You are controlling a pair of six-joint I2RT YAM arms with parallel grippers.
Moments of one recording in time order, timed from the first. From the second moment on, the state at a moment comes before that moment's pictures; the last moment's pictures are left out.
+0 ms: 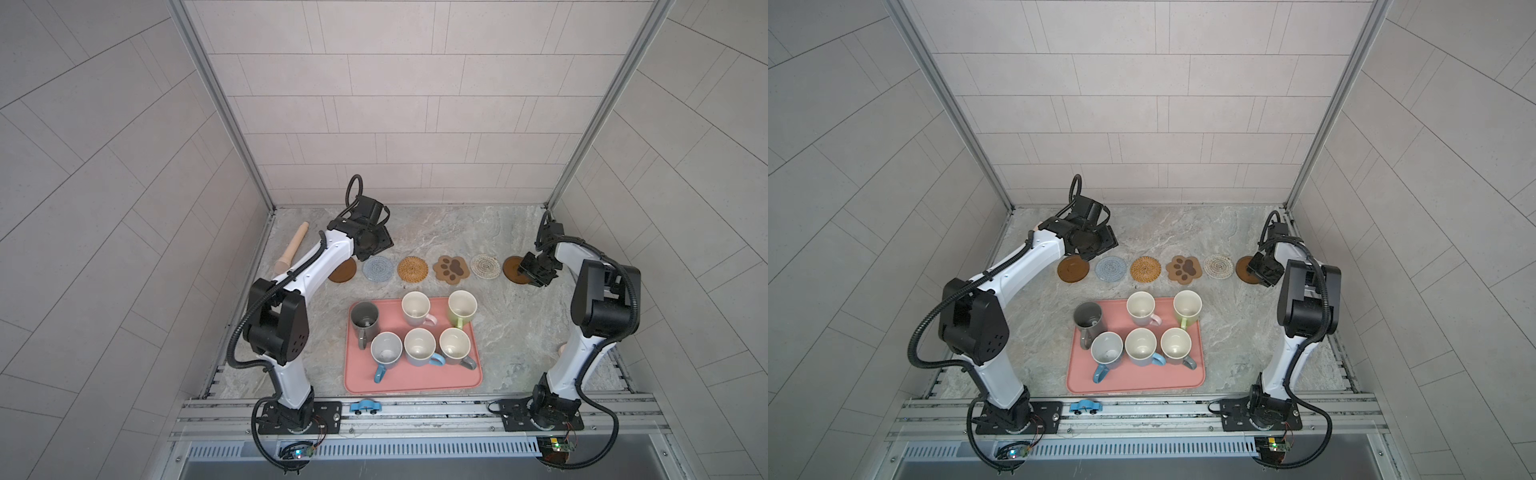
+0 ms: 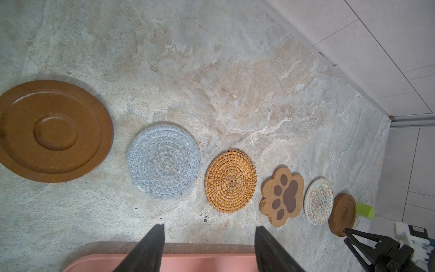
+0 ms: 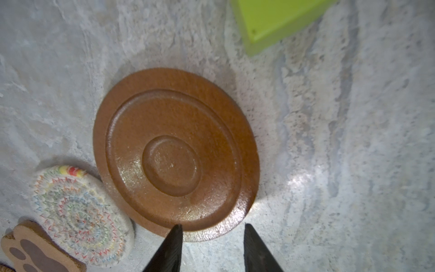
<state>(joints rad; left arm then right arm) -0.41 1.79 1.57 -0.75 0.01 -0.82 -0.27 1.90 1.32 -0.75 -0.13 0.52</state>
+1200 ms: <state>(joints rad) -0.41 1.77 1.57 -0.75 0.00 -0.82 -0.14 1.97 1.51 -0.93 -0.01 0.32</state>
